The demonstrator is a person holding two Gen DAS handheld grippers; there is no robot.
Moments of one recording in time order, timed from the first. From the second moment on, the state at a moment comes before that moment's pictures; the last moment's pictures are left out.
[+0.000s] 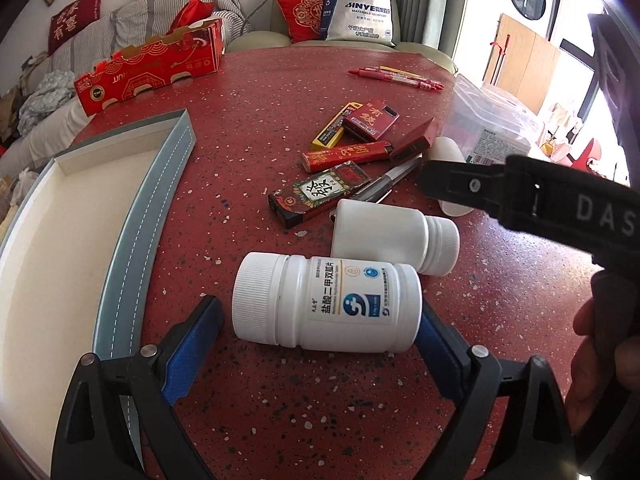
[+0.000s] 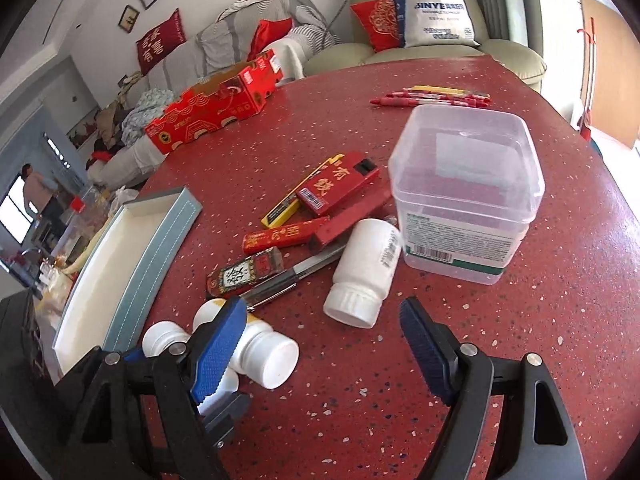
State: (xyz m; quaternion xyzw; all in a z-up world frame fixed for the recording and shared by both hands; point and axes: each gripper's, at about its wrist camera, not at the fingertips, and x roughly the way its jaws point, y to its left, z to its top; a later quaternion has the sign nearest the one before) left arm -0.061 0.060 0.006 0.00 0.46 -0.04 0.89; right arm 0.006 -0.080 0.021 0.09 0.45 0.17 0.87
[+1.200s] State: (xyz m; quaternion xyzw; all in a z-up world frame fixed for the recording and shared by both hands) left arm -0.032 0.048 0.008 0.01 0.46 -0.03 0.89; right arm -0.011 -0.101 0.009 -0.05 0.43 0.13 0.89
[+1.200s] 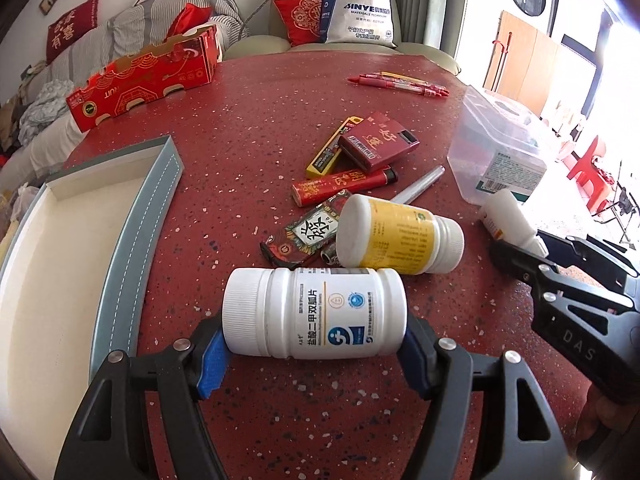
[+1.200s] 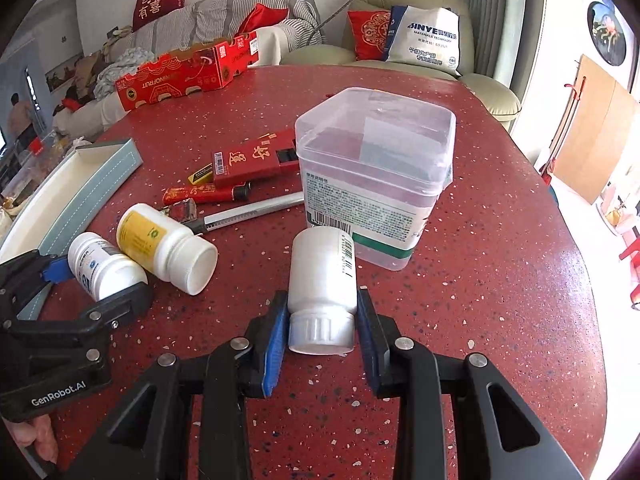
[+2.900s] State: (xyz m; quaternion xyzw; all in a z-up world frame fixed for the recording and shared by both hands) left arm -0.040 0.032 0.022 -0.01 0.40 -0.02 0.92; right arm -0.032 -0.099 0.033 -0.05 0.35 0.16 0.92
